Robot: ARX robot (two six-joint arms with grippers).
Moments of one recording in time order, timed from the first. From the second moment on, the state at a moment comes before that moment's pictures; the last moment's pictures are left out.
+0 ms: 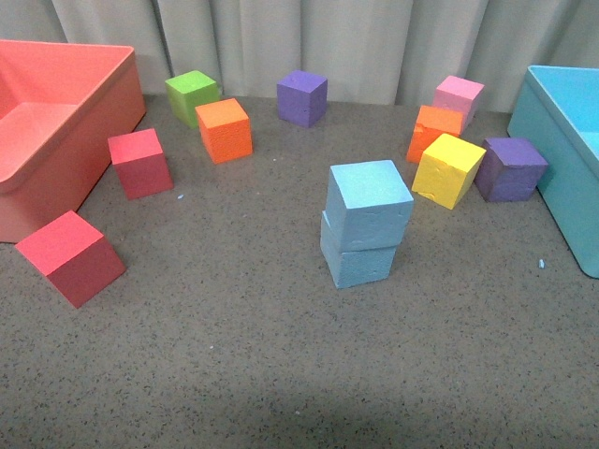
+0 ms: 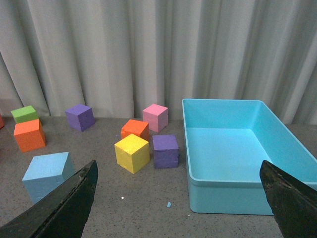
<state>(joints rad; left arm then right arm) 0.00 0.01 0.02 0.00 0.00 -0.01 0.00 0.00 0.00 0.00 0.00 0.00</state>
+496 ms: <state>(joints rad) 0.00 0.01 0.02 0.00 0.00 -0.01 0.00 0.00 0.00 0.00 0.00 0.00</state>
